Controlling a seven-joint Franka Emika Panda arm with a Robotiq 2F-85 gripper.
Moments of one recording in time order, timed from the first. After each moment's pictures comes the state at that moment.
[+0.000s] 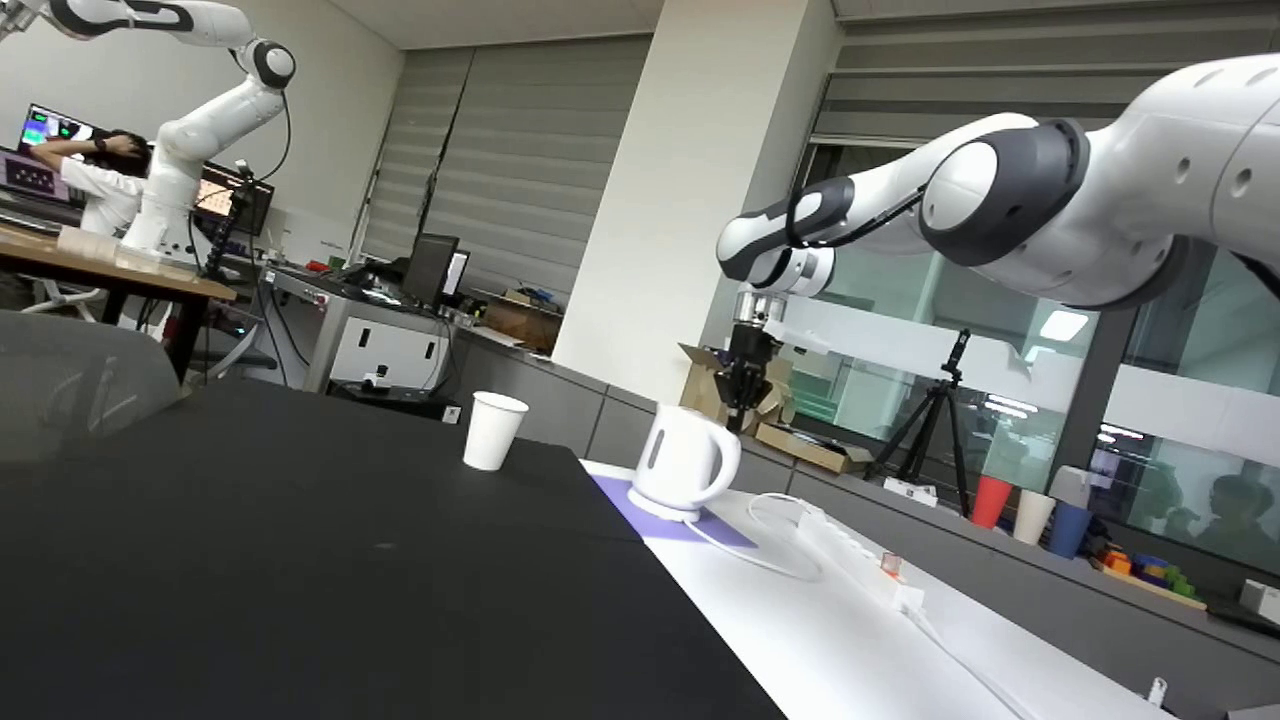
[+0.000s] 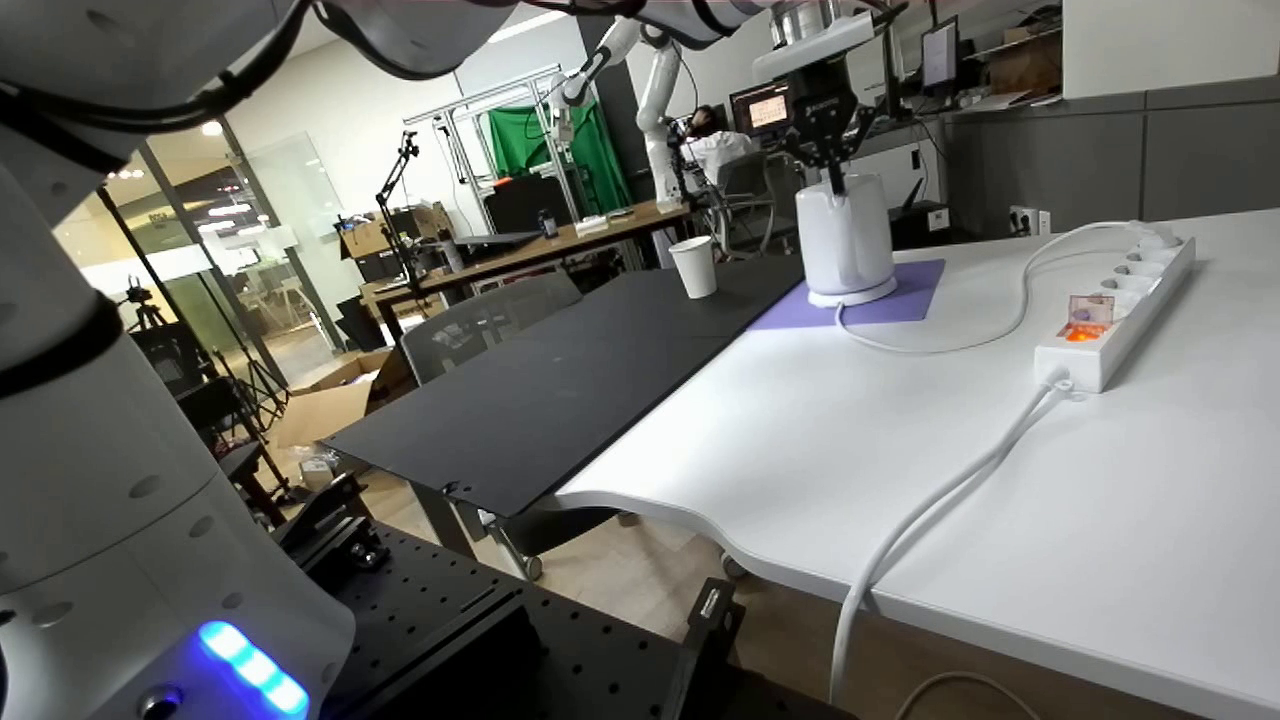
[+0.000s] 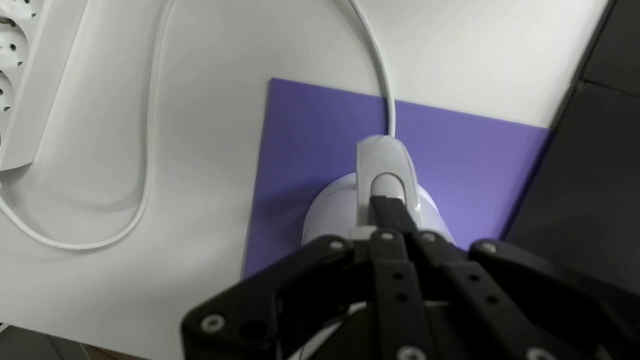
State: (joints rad) arm -0.18 1.10 -0.04 -0.68 -0.04 1.76 -0.40
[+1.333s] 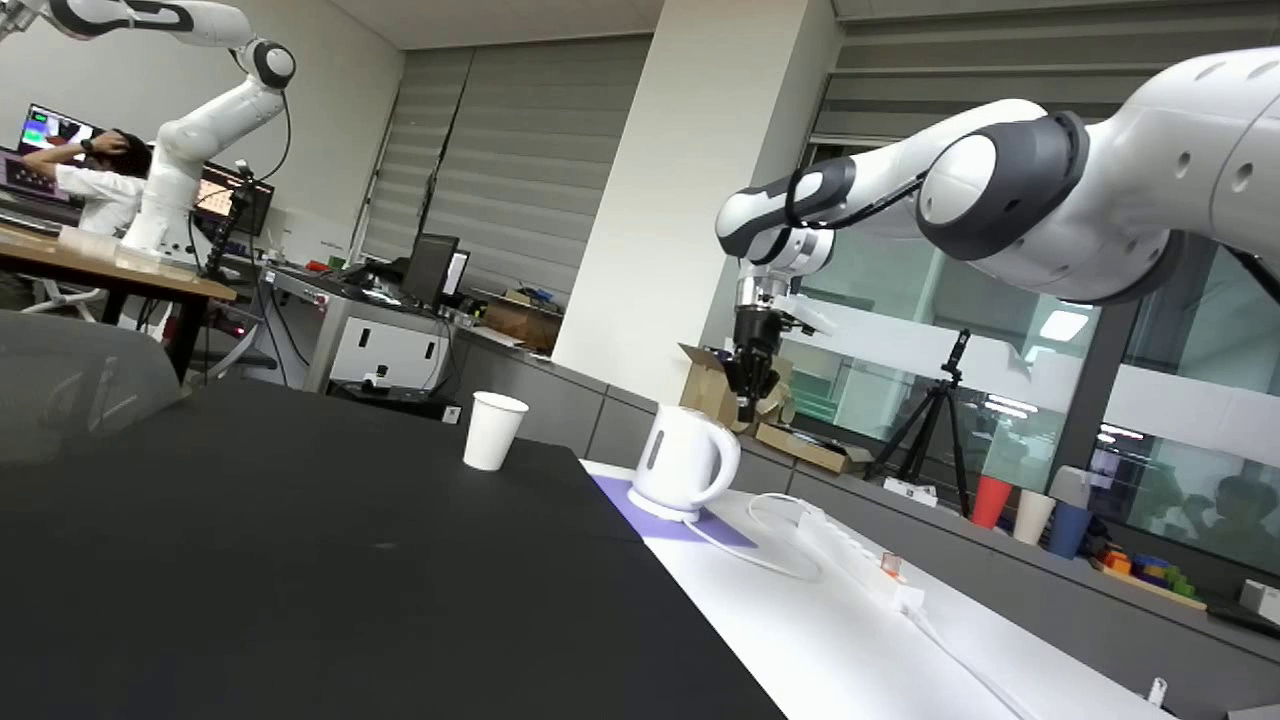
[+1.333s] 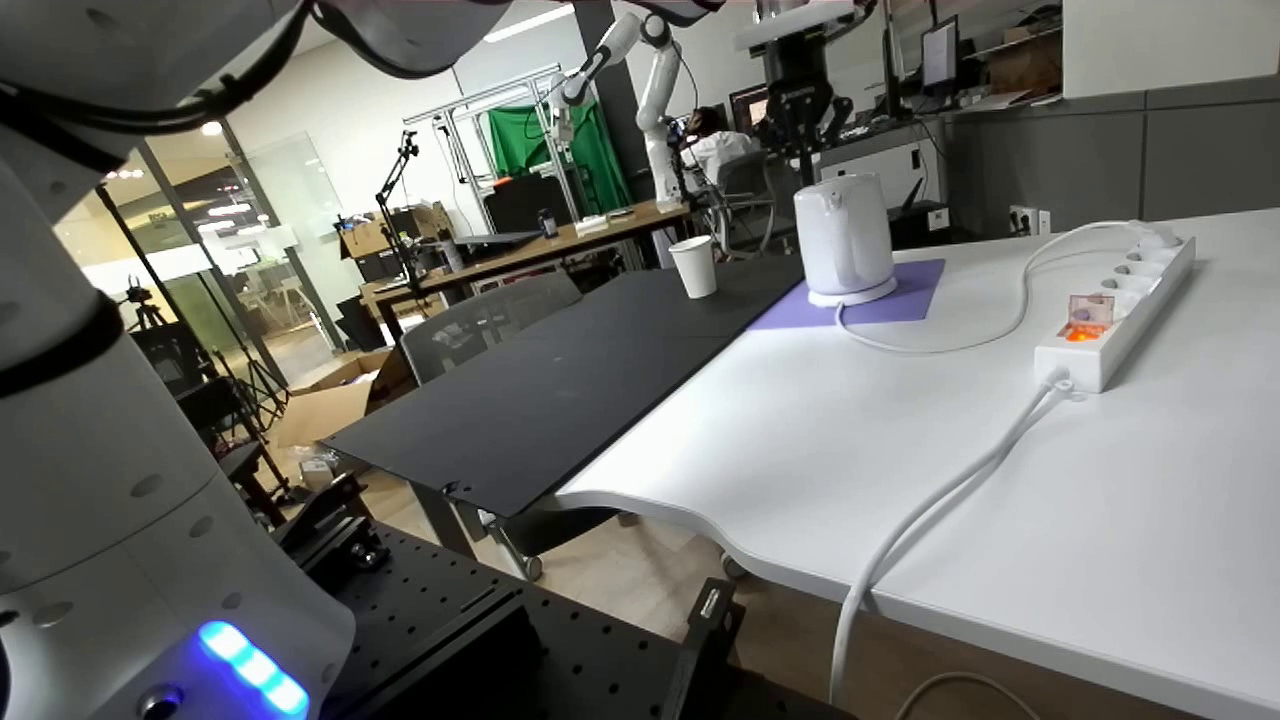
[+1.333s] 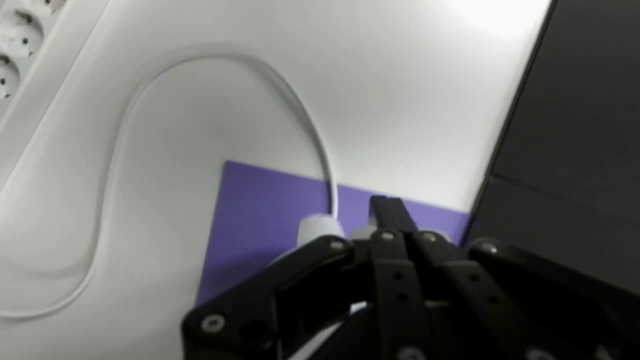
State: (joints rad) arm -0.16 1.09 -0.05 -0.62 -0.04 1.51 -0.45
